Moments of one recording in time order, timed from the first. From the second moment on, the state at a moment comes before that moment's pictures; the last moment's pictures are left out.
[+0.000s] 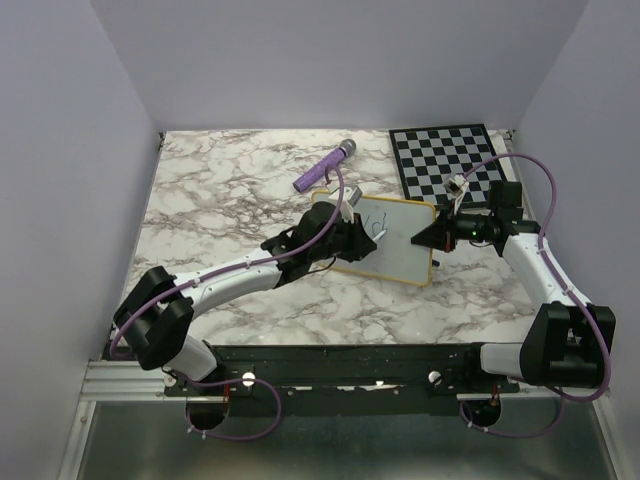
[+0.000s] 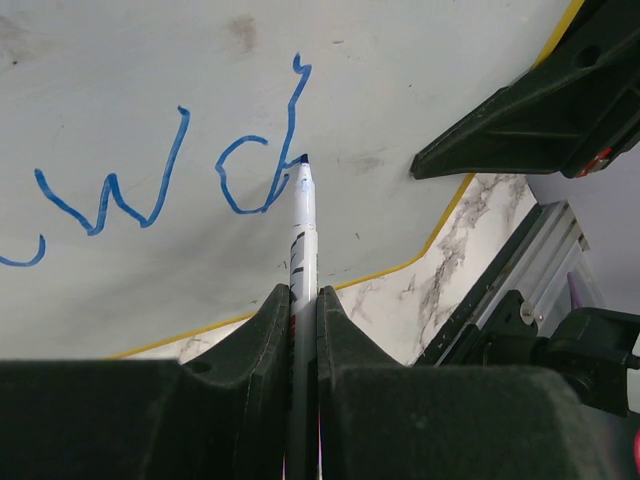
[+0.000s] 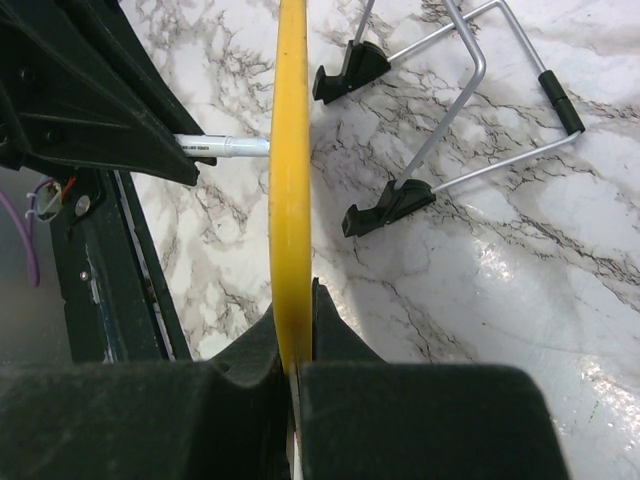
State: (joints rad) left arm -0.88 1.48 0.97 0.12 0.09 -0.62; right arm -0.06 1.30 0.88 -0.46 -1.13 -0.37
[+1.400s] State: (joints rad) left arm -0.88 1.51 0.96 0.08 0.15 -0.62; right arm -0.06 1.30 0.88 -0.46 -1.13 -0.37
